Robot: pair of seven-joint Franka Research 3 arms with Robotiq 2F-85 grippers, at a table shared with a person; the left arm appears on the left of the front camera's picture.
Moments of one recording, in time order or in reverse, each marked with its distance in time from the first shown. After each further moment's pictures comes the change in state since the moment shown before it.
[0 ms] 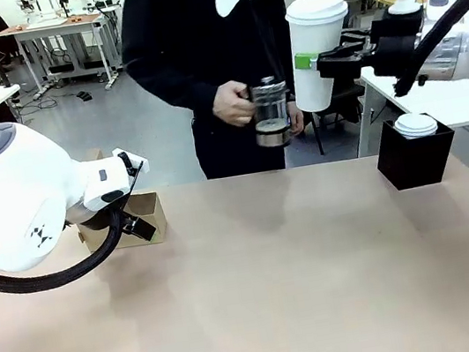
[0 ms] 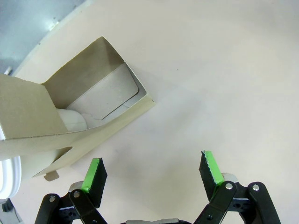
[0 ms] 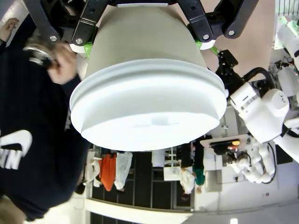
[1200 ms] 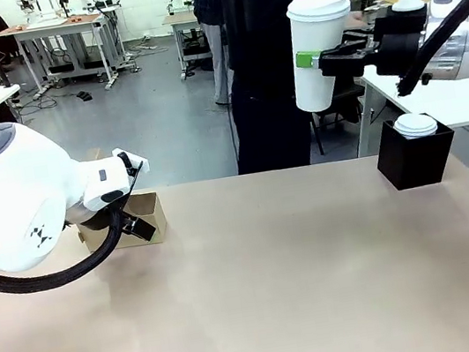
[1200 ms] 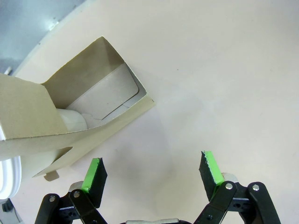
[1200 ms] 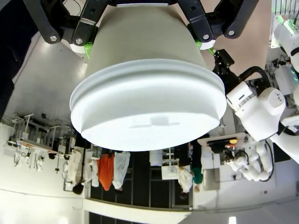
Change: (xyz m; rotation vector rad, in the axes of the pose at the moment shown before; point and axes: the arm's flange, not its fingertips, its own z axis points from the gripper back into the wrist) left arm 0.000 0.000 0.000 0.000 0.000 0.000; right arm -0.001 0.000 0.003 0.009 -0.003 -0.016
